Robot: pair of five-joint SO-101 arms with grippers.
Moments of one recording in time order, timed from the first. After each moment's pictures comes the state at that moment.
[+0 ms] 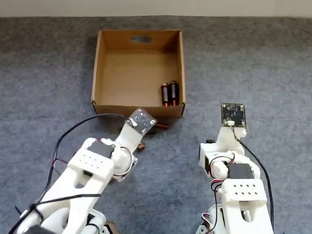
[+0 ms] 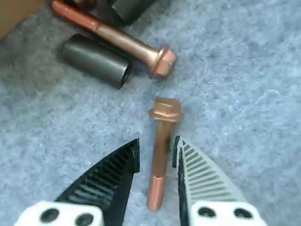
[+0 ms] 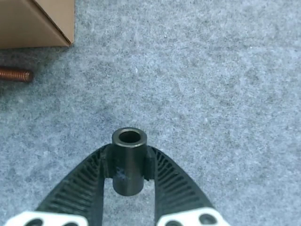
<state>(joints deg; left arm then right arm) 18.3 -29.8 62.0 53.4 -15.4 -5.4 -58.0 77.3 43.6 -1.5</state>
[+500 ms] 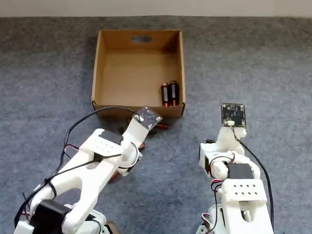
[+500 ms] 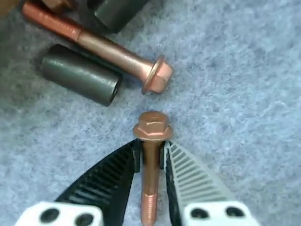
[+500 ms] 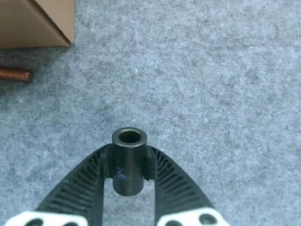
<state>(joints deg) 18.7 -14.5 55.2 51.2 -15.3 -5.4 -58.0 77.3 43.6 -1.5</state>
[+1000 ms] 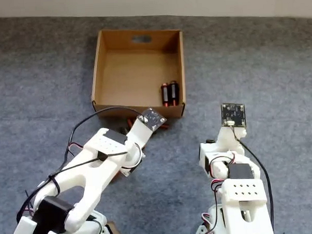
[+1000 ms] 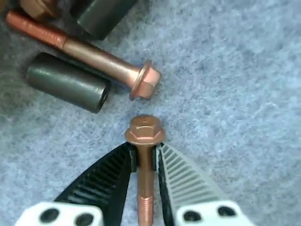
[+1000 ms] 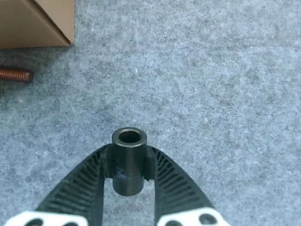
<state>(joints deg) 18.8 -12.8 53.8 51.1 -15.3 -5.4 -58.0 77.3 43.6 -1.5</state>
